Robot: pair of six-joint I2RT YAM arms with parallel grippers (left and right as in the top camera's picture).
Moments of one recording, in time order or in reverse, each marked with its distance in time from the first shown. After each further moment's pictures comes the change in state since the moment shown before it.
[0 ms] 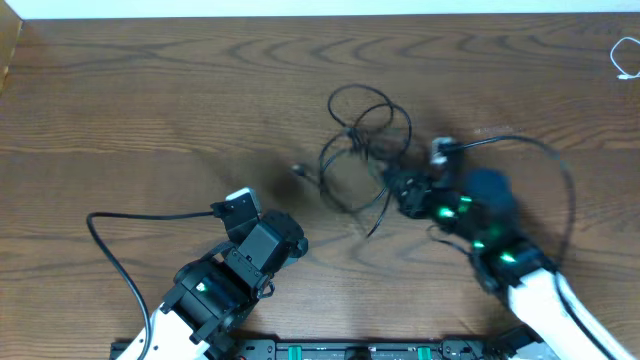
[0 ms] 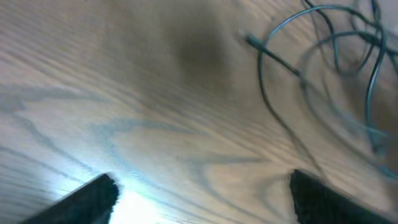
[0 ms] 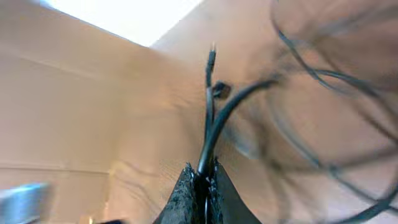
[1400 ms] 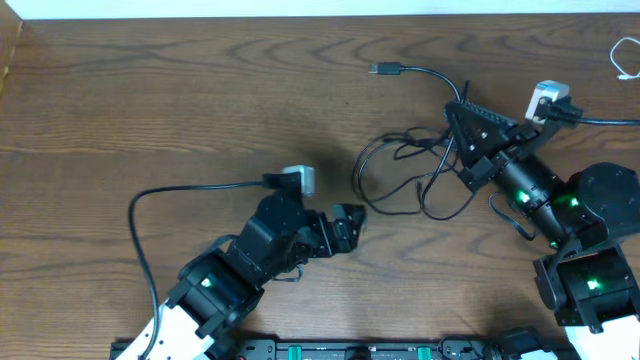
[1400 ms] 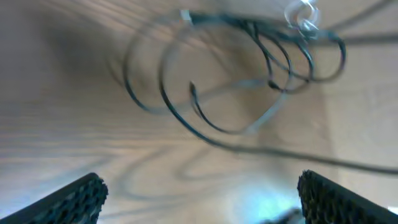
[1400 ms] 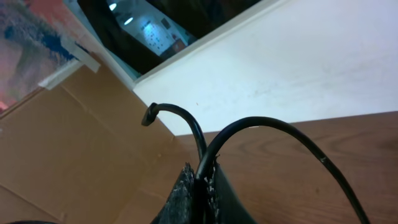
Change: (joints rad) left arm 0.000 0.029 0.000 0.441 0.436 0.208; right arm -0.158 -0.175 0.391 -0.217 0.033 -0.203
